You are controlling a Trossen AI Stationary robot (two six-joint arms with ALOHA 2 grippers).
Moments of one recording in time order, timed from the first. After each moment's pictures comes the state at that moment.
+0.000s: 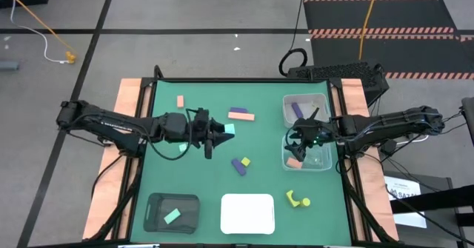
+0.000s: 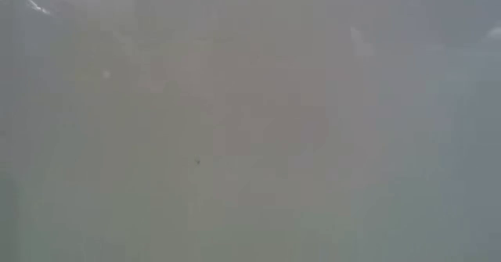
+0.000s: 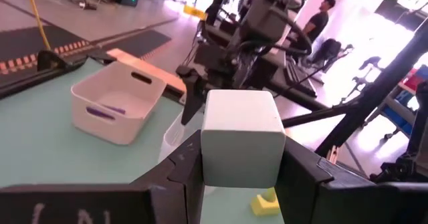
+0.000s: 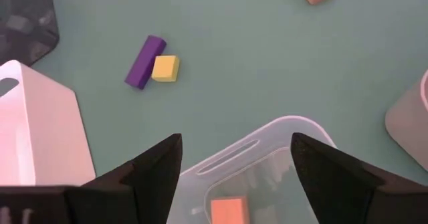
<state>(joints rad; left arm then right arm) -0.10 1.24 0.82 0.32 -0.17 -0.43 0.07 0.92 0.64 -0.56 0.11 0.64</state>
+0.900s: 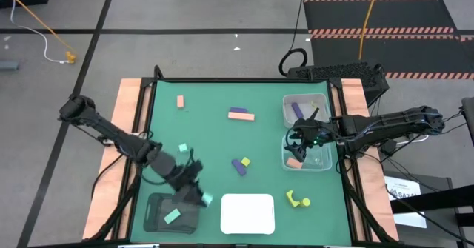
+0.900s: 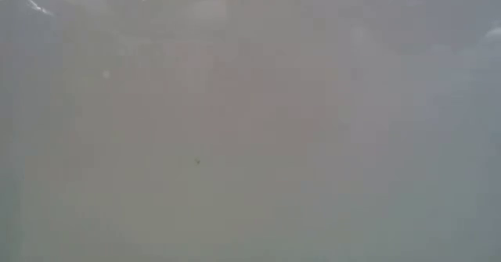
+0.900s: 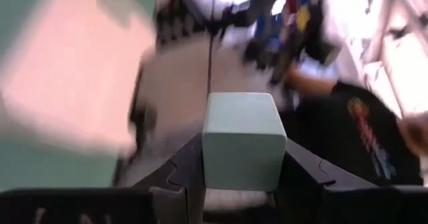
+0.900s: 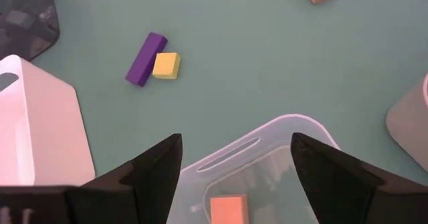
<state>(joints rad) -0.52 1.24 0.82 0.16 0.18 -1.19 0.07 0.92 0.64 -0.56 0.10 0.63</state>
